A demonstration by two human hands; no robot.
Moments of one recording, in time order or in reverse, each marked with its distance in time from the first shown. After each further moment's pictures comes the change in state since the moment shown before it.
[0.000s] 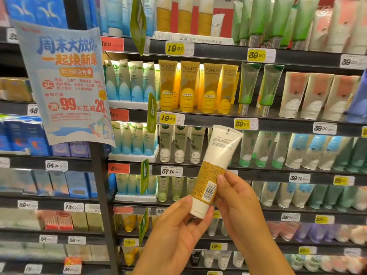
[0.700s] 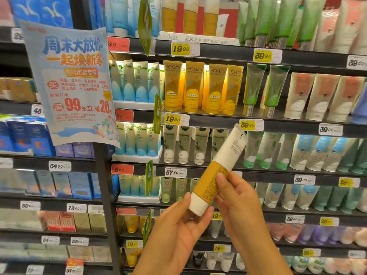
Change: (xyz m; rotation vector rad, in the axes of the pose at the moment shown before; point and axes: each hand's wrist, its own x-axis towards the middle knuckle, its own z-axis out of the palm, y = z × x) left_hand 0.001 0.013 -0.006 0.046 0.004 0.034; right_hand 0.007 0.010 0.013 0.060 0.071 -0.013
